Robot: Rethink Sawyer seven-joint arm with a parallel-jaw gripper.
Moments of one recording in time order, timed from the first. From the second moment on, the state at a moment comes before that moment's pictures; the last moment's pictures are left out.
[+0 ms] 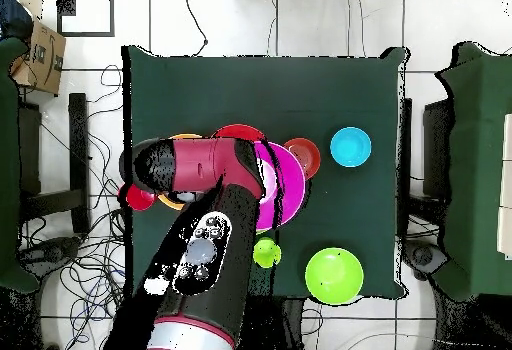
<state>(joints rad) 0.19 -0.55 -0.33 1.44 -0.03 0.83 2.04</state>
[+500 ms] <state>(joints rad) 0.21 -0.55 -0.35 1.44 0.00 0.83 2.04</state>
